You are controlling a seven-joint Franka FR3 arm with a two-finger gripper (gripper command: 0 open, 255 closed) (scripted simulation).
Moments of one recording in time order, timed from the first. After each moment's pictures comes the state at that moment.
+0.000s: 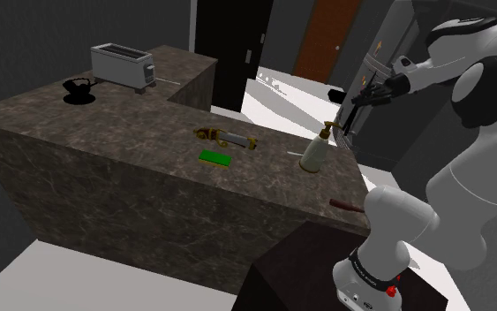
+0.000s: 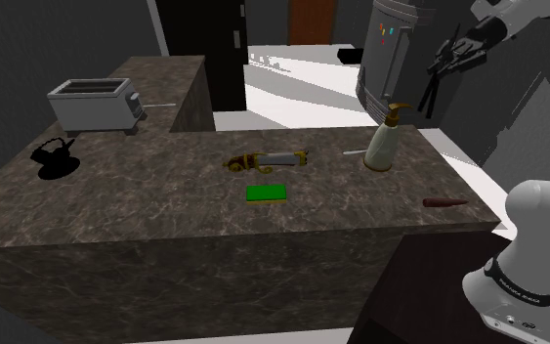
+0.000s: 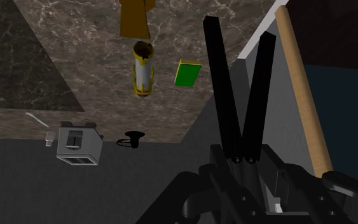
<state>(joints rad) 1.77 0.25 -2.89 -2.04 0.86 1.36 -2.03</state>
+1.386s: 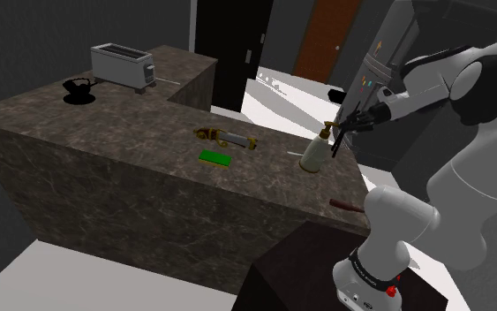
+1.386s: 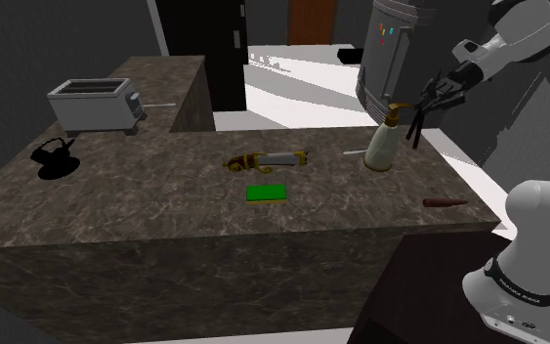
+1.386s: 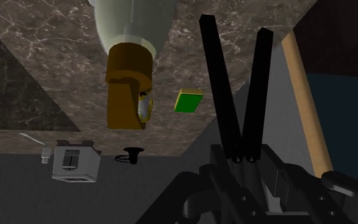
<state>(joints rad) 1.78 0.20 -2.86 -2.24 0.86 1.56 -2.19</state>
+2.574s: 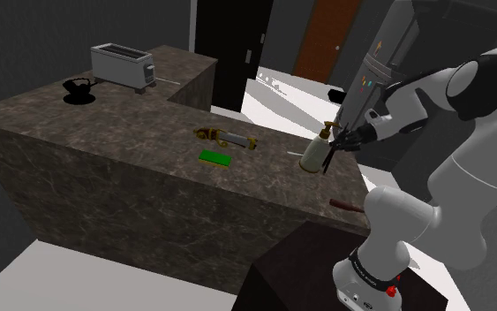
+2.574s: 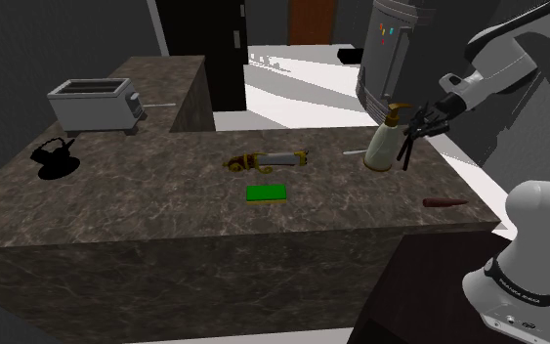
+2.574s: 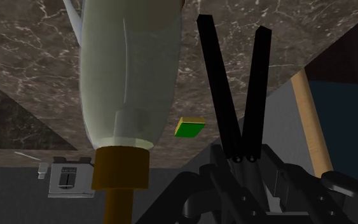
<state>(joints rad) 1.79 0.07 -2.83 -2.35 0.86 1.75 -2.33</state>
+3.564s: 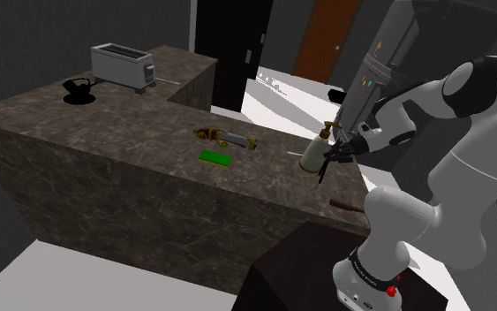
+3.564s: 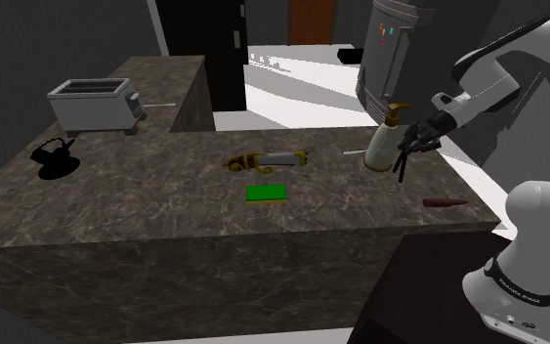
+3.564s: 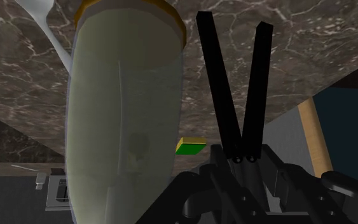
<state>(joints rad) 1.80 -0.05 -2.82 -2.38 0.87 1.88 -2.42</state>
